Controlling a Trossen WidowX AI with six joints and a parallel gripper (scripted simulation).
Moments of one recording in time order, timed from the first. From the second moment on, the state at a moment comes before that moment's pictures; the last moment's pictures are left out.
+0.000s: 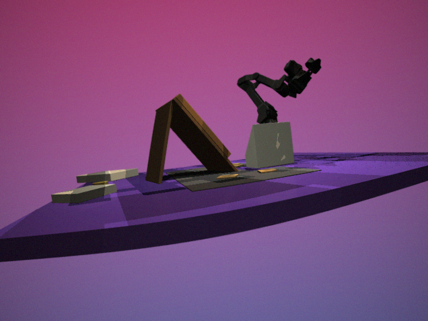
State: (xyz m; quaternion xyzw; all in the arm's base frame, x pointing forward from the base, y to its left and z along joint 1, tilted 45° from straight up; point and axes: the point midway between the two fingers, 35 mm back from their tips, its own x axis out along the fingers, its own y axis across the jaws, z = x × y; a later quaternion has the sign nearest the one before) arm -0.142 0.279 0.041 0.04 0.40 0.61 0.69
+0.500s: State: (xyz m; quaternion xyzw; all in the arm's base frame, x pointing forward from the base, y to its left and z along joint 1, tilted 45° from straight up) arm 0.083 0.253 0.087 -0.13 0.23 0.42 0.87
